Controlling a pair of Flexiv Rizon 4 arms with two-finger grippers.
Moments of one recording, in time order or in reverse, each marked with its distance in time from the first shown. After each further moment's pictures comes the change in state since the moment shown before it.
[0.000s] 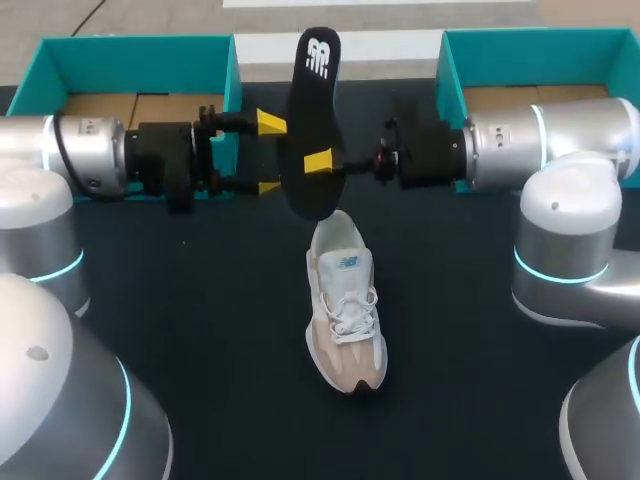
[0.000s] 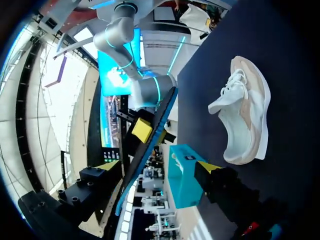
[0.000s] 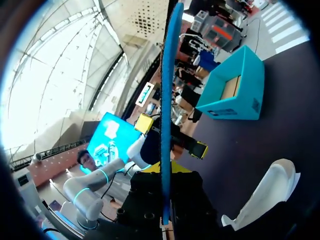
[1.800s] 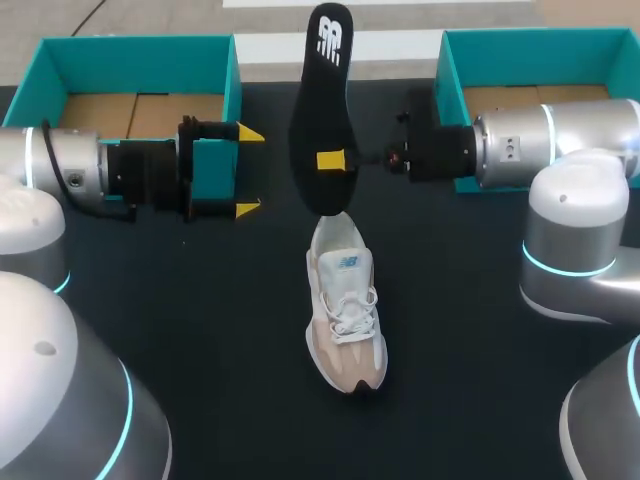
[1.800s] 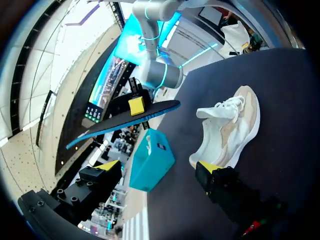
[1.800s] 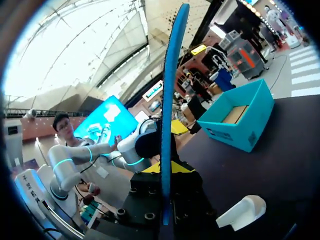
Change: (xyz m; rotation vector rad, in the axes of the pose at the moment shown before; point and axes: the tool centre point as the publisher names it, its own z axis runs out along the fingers) left arm 0.048 0.015 -0.031 -0.168 0.121 -0.486; right arm -0.022 0.013 -0.016 -0.014 -0.017 -0.362
